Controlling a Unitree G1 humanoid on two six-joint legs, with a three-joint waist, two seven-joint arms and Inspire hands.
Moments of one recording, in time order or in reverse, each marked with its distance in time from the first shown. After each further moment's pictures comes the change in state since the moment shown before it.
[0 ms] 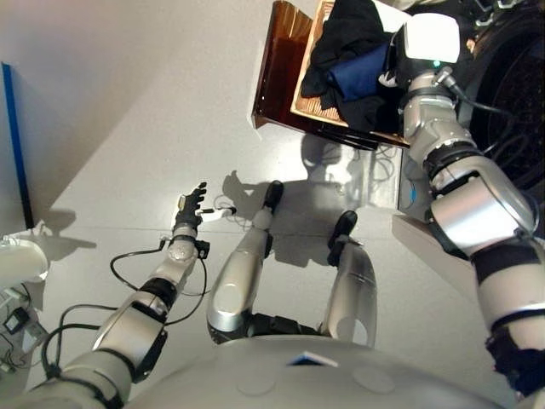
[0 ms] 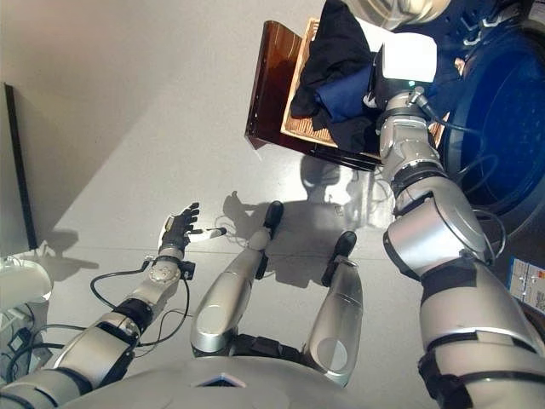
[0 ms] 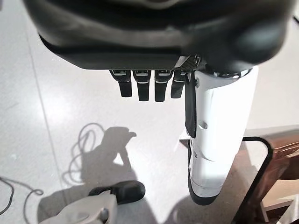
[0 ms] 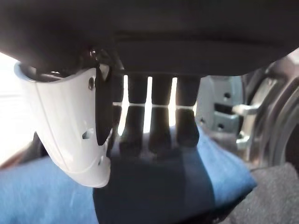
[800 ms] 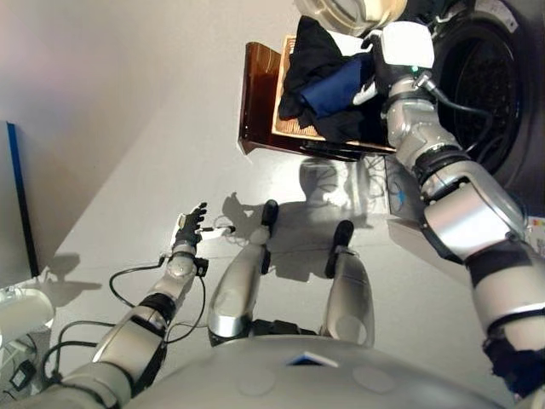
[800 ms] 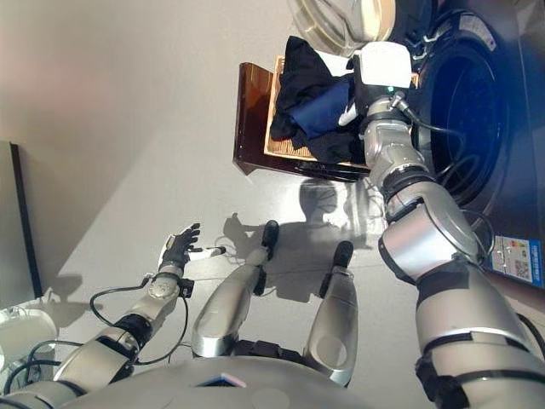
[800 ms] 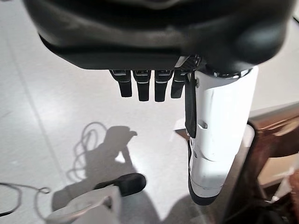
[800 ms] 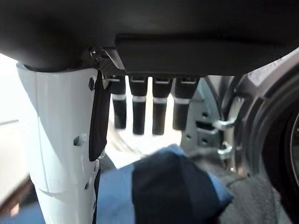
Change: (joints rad) left arm 0.075 -0.009 0.002 0.034 0.013 0.022 -0.024; right arm 0.030 0.022 0.050 -0.053 0.033 -0.020 0.051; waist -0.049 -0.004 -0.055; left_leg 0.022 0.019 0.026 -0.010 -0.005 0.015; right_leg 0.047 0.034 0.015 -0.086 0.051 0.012
